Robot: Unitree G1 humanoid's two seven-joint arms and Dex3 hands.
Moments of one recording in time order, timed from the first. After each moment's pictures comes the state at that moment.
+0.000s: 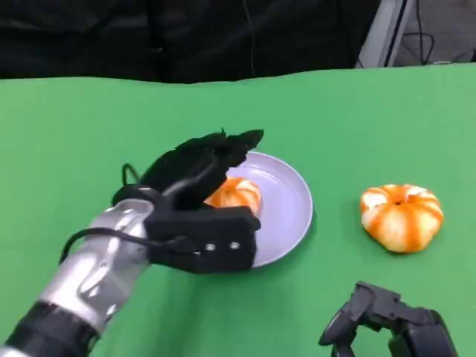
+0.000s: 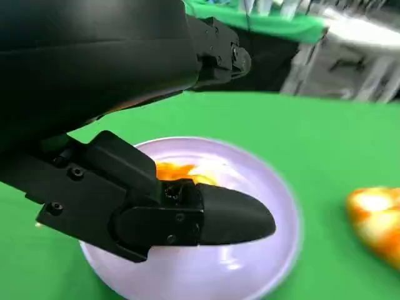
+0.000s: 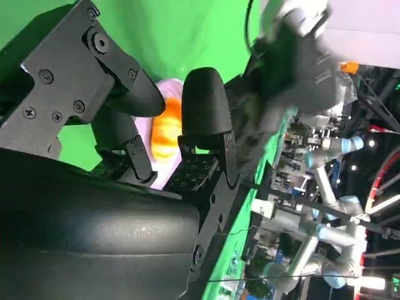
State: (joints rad) left arm -0.48 0.25 -0.39 0.29 0.53 -0.11 -0.14; right arm 0.39 0.03 0.22 -0.09 -0.18 -0.61 -0.02
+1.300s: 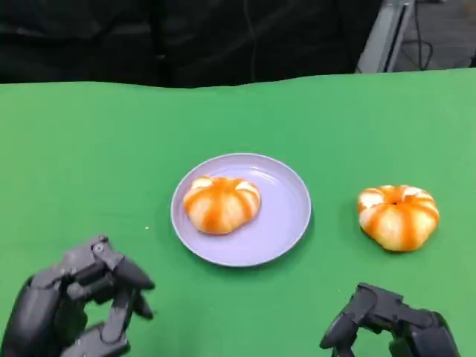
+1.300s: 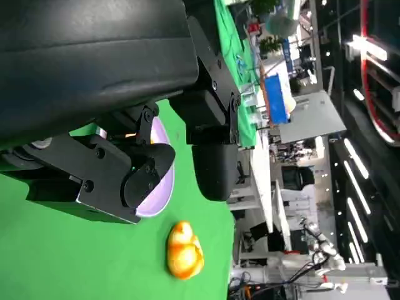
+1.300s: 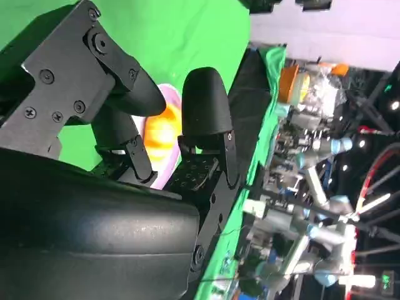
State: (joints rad) left arm 0.40 0.08 0.05 -0.29 -0.21 -0.32 -0.26; right arm 0.43 0.02 0.22 -0.14 -0.16 -0.58 -0.01
